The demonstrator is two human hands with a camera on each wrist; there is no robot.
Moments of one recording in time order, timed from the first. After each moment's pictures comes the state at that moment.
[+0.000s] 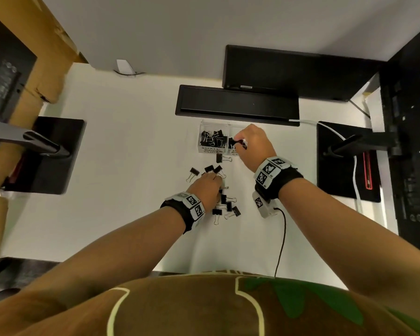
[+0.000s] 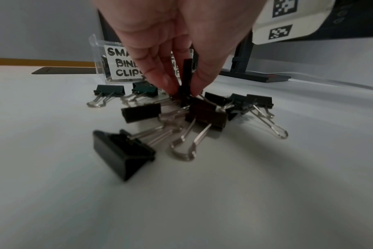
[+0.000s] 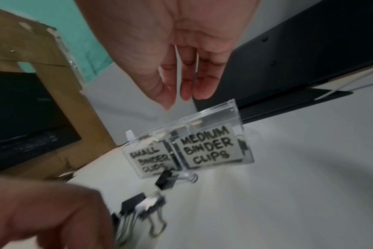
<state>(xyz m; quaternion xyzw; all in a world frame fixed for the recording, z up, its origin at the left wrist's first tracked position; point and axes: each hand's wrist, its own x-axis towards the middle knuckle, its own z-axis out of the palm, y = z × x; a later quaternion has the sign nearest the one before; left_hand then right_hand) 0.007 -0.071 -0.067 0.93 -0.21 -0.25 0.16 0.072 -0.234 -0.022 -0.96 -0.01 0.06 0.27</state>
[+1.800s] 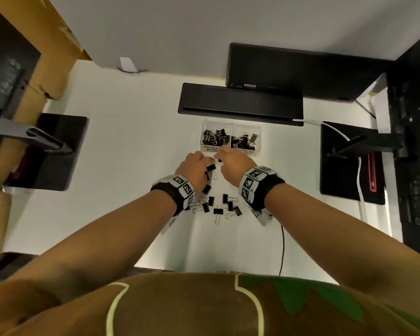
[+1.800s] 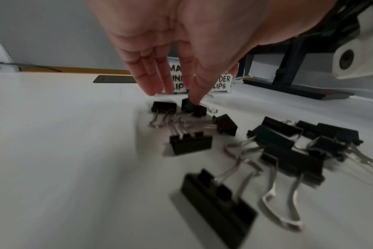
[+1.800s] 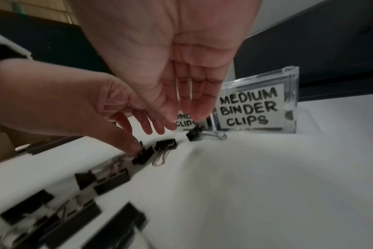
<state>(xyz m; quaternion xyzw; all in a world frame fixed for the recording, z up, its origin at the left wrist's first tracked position) 0.046 -0.043 -0.067 0.95 -0.15 -0.24 0.15 0.054 -0.196 -0.046 -0.95 -0.16 0.21 0.17</state>
